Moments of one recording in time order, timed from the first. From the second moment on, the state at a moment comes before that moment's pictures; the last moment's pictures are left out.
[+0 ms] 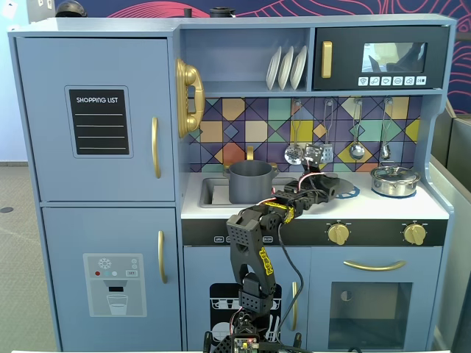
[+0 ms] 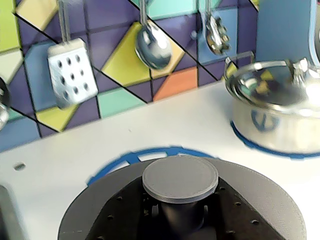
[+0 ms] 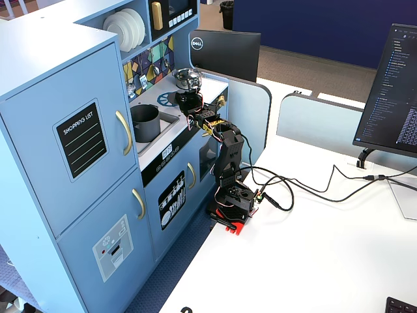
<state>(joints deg) 32.7 104.9 112.5 -13.2 -89.8</state>
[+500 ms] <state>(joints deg) 32.4 99.1 115.4 -18.8 -89.8</state>
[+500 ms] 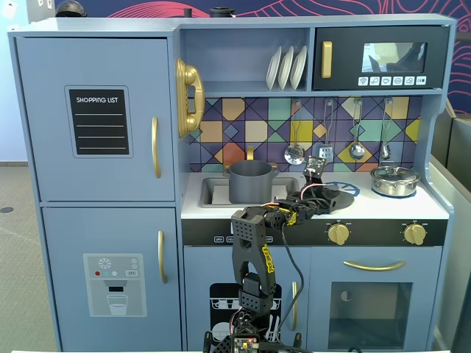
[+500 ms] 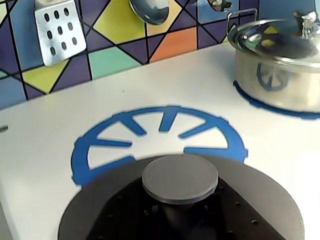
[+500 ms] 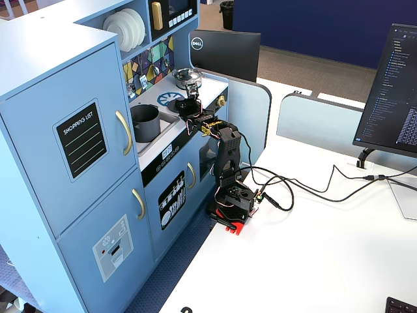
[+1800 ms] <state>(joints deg) 36.2 101.2 121.6 -25.1 -92.1</state>
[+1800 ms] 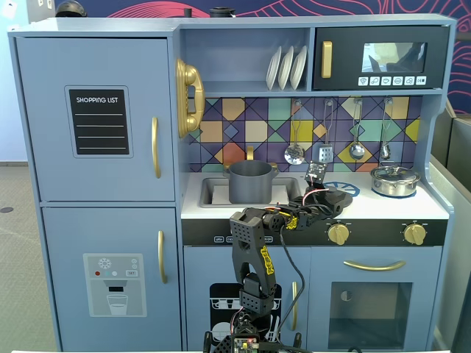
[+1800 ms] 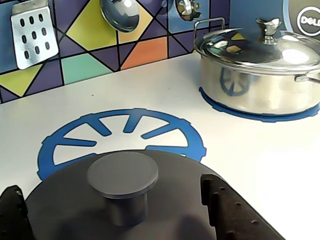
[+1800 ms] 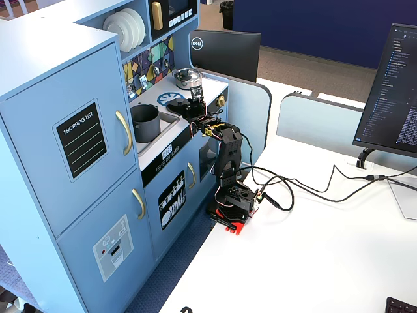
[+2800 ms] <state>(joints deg) 4.7 169.5 133.4 74.0 -90.9</state>
